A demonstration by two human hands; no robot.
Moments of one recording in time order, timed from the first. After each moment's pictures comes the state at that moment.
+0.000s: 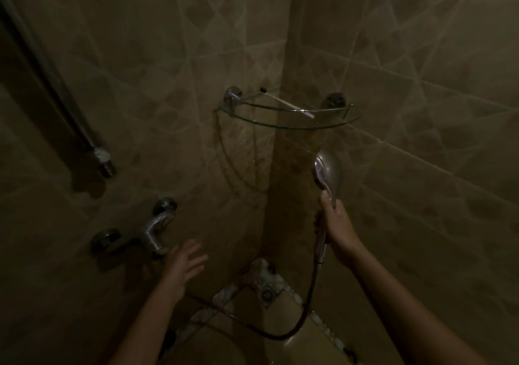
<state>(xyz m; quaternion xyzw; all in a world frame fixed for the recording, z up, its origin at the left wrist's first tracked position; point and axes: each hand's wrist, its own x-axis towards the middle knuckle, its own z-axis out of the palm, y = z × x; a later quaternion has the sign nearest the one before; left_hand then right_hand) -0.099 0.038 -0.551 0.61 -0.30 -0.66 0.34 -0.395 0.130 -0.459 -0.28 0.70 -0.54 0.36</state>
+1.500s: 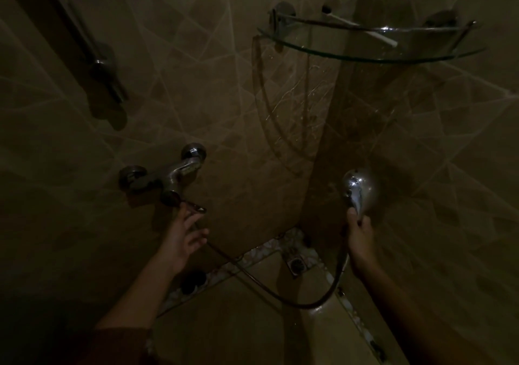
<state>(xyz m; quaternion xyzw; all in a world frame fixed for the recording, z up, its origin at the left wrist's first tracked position) -0.074 0.047 -0.612 0.62 -0.20 -0.63 0.42 -0.418 0.107 -0.638 -0.21 0.73 -0.50 0.41</state>
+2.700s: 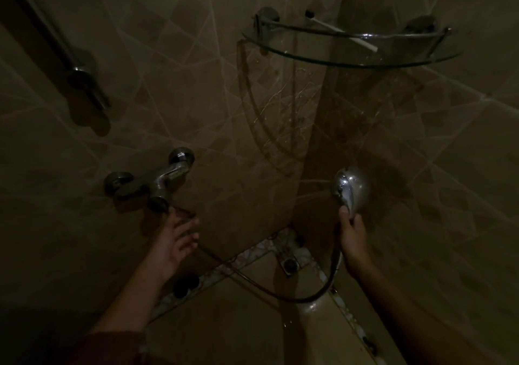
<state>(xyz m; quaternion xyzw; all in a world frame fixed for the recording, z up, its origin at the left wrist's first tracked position) -0.078 0.046 -0.610 0.61 -0.19 -0.65 0.41 -0.429 0.105 -0.633 -0.20 0.69 -0.54 0.43</state>
